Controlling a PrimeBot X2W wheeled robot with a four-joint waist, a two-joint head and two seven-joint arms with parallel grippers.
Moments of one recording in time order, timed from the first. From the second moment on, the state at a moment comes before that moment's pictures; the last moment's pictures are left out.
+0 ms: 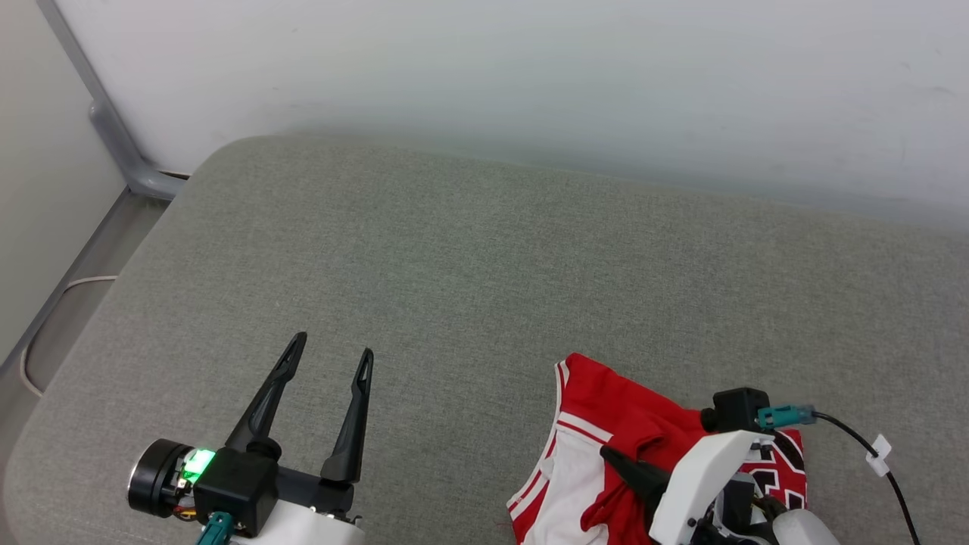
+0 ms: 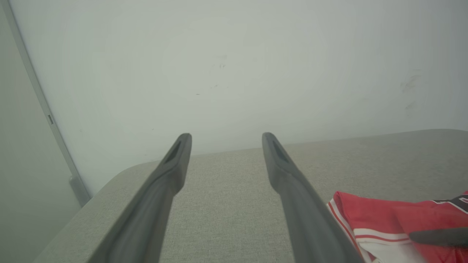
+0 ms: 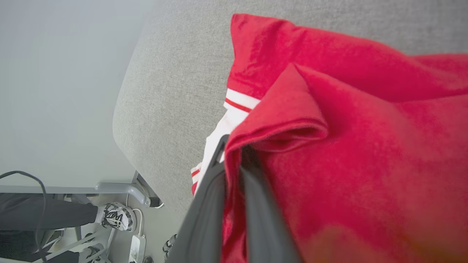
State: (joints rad) left arm 0.05 0.11 -0.10 -0.13 -0.02 -0.13 -0.26; right arm -0.15 -0.05 0.22 0.37 0.76 0.13 0.43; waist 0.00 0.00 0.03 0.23
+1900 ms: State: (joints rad) left arm 0.06 0.09 -0.12 -0.02 -0.13 -0.13 -0.26; right arm 0.05 -0.10 -0.11 0.01 0.12 0.13 -0.20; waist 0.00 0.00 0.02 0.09
